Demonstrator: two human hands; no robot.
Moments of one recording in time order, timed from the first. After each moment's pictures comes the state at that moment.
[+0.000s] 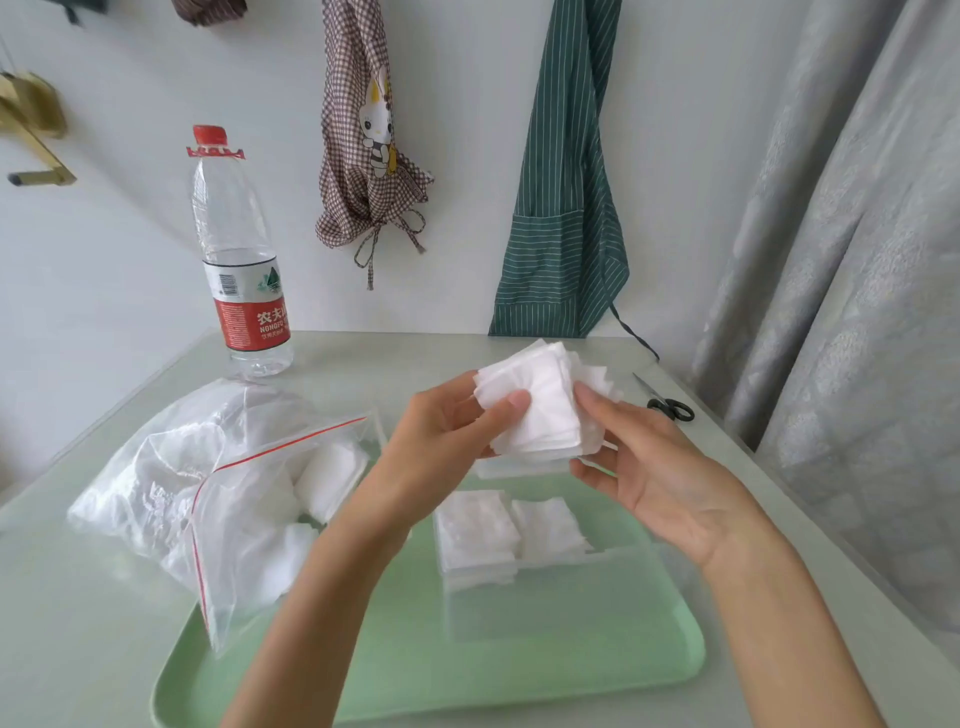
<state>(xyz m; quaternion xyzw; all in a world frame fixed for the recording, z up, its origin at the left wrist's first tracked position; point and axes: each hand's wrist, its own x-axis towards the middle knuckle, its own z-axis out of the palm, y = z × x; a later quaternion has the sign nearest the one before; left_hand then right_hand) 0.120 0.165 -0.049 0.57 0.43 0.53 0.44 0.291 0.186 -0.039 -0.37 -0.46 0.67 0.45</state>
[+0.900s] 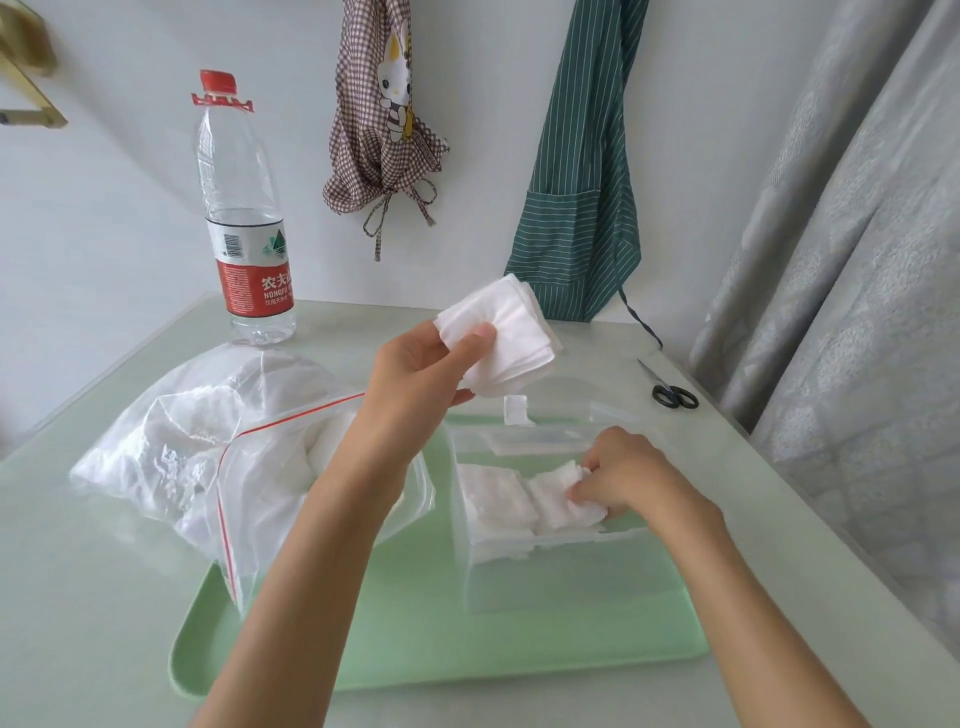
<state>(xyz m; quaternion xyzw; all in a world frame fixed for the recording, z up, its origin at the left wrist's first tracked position) 0.094 0.171 -0.040 0.47 0.45 0.62 0.44 0.275 0.228 -0.088 -0.71 -0.68 0.20 0.03</state>
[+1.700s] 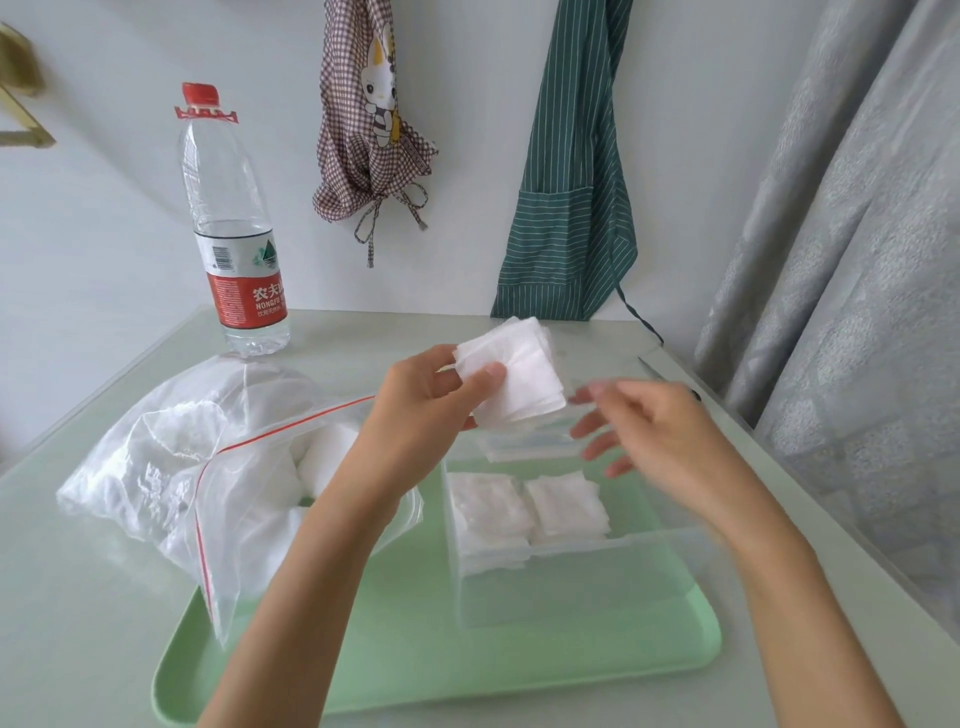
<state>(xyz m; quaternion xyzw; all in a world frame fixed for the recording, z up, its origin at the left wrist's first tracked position) 0.102 0.176 -0.050 0.52 0.48 0.56 0.43 0.287 0.198 -0.052 -0.52 -0.67 0.34 0.40</state>
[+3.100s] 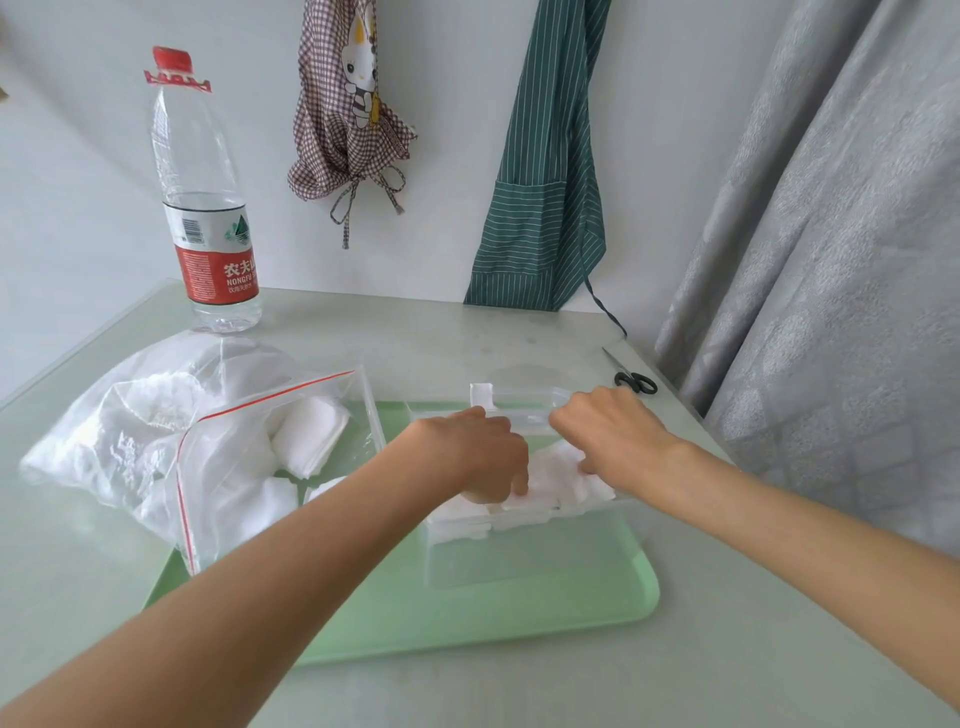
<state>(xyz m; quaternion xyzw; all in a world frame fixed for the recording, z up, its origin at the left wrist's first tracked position) 0.146 0.204 -0.068 0.85 0.49 -0.16 0.10 0.294 0.218 -0.054 -0.48 -0.83 -0.22 -0.18</state>
